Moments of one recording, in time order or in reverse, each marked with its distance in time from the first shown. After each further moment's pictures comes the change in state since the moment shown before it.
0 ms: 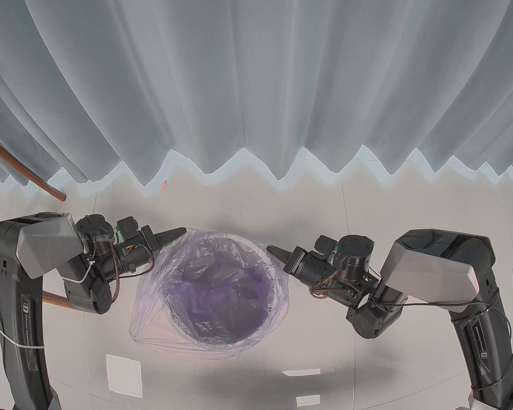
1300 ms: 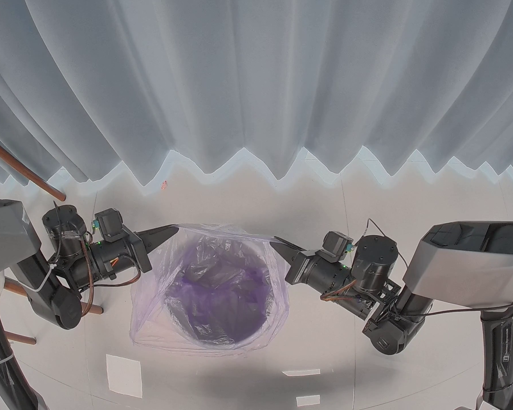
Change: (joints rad) left arm -0.077 -0.391 0.360 0.059 0.084 0.664; right arm 0.091 -0.211 0.269 -0.143 -0.128 -0.329
